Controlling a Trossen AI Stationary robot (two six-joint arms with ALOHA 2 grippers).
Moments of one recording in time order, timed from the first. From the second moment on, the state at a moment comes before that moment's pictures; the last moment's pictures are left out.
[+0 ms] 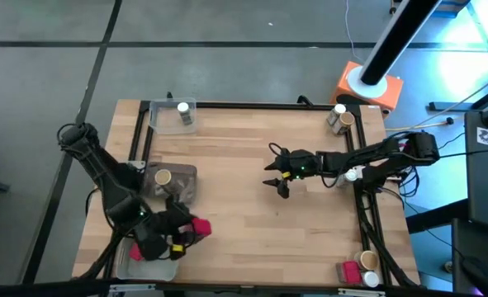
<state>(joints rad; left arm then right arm) -0.84 1.40 1.19 -0.77 -0.63 -1.01 -0.02 1.47 0.59 0.35 -0.02 0.20</state>
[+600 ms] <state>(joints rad) -1.13 1.47 1.19 -0.87 -0.54 -1.44 0.02 1.72 0.59 0.48 0.12 0.35</state>
